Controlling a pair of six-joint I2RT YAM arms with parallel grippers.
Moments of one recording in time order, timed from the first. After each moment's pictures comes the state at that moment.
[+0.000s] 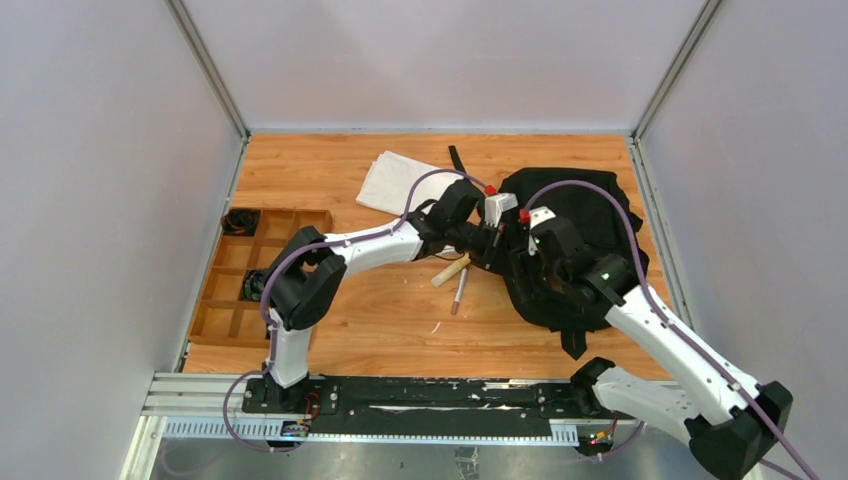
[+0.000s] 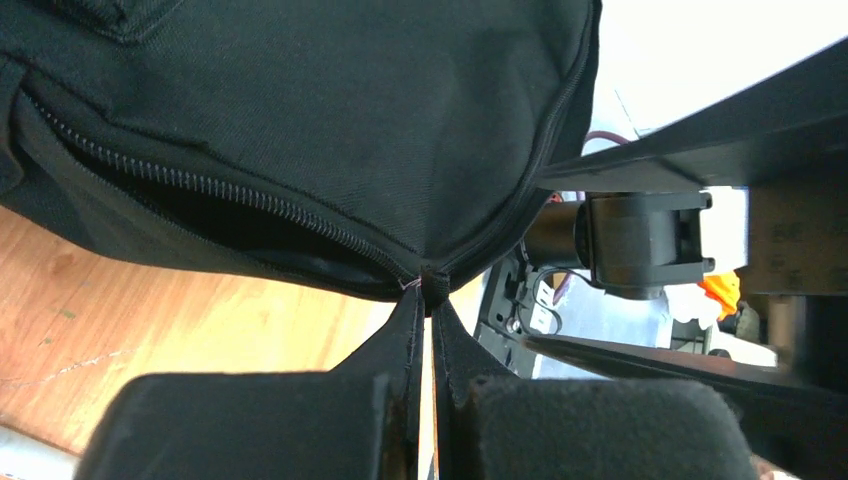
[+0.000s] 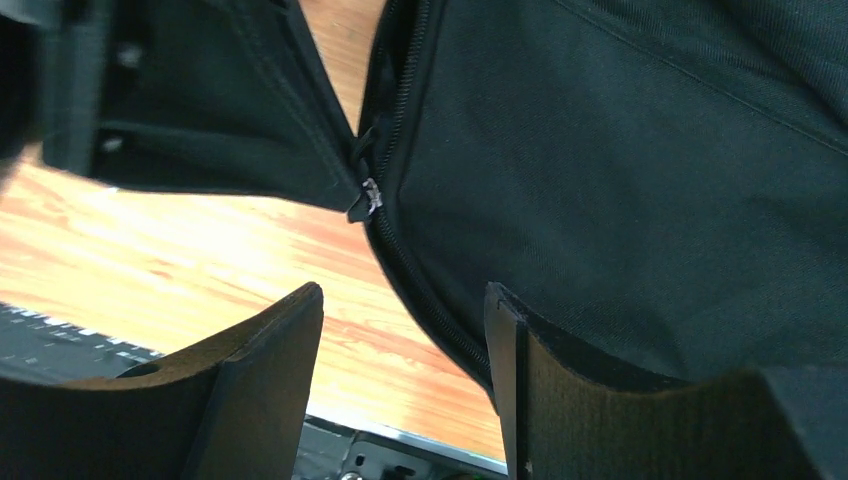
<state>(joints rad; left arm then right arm) -0.85 1.95 1.38 -0.02 0.72 -0.51 0.61 0.91 0.92 -0.88 0.15 0.19</state>
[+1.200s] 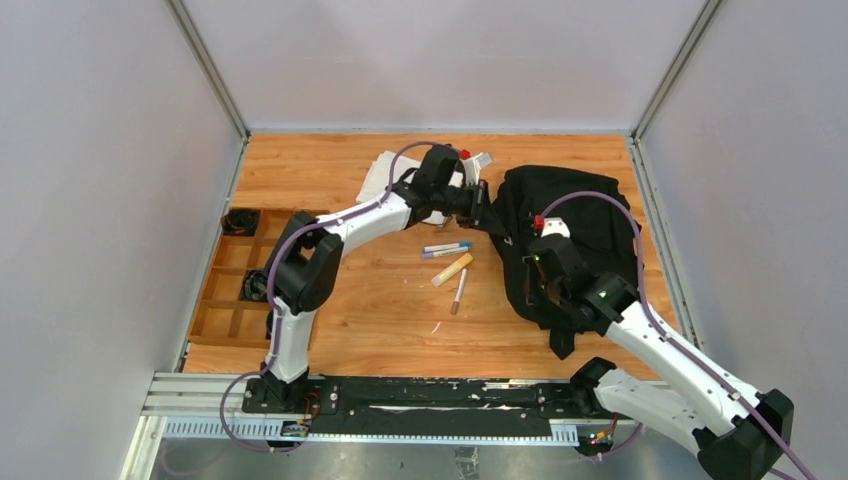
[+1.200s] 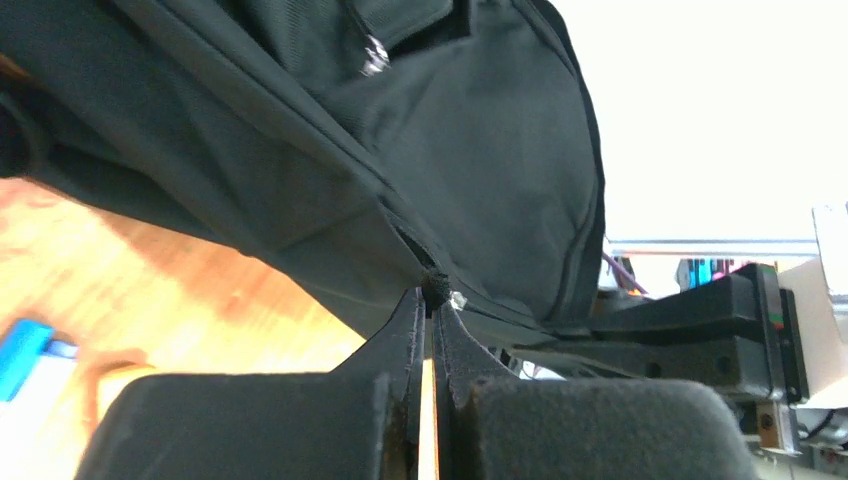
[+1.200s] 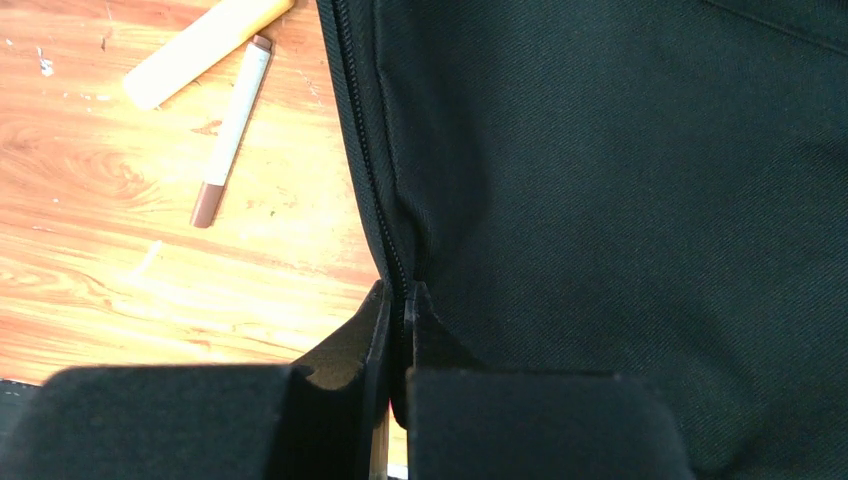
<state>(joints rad) -0.70 2.01 1.54 -0.03 0.73 -0.63 0.66 0.86 0.75 -0.74 0.27 0.41</state>
